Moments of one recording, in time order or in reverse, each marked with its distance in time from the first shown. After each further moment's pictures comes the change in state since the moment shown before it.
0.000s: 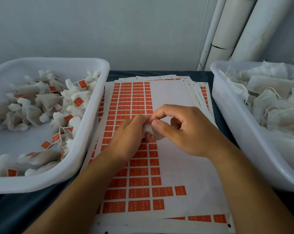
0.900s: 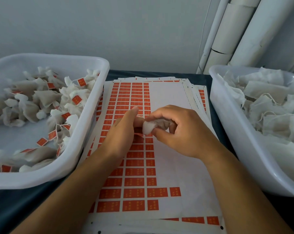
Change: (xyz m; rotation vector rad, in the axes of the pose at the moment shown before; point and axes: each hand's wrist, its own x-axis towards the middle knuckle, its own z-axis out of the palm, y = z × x) left_hand 0.005 -0.004 0.001 -0.120 0.074 -0.149; right_hand 0.002 0.009 0.006 -0.112 0.024 0.040
